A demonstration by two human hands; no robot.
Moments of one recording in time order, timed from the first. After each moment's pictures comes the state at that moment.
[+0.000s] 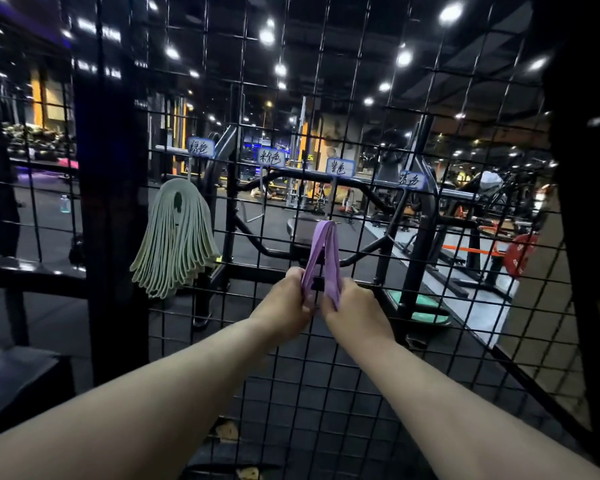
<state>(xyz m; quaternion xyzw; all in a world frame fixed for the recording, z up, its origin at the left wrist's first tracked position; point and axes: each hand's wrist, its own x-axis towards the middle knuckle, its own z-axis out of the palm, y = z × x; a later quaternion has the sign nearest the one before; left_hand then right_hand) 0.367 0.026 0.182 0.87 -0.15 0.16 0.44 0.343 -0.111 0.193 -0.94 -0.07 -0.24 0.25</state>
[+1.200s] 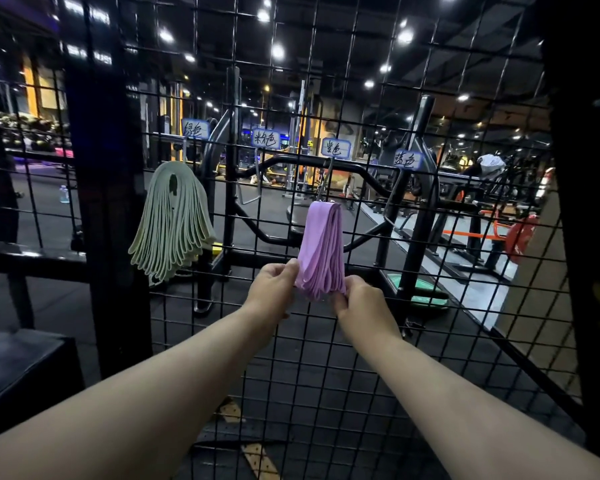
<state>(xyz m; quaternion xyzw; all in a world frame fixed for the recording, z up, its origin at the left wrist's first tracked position) 0.351 0.022 0.172 0.70 0.02 0.08 0.71 0.338 -0.133 0.167 -0.93 -0.06 -0.22 0.30</state>
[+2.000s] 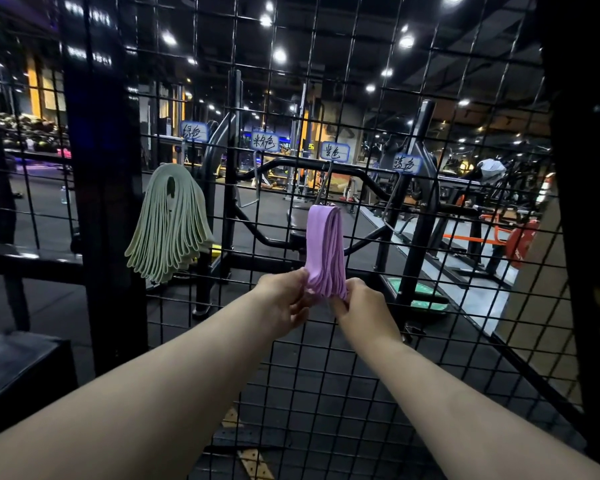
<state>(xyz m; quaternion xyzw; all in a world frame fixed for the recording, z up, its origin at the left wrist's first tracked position) 0.353 0.005 0.195 0.59 0.13 -0.10 0.79 0.342 -0.137 0.169 -0.93 -0.05 -0.22 0.30</state>
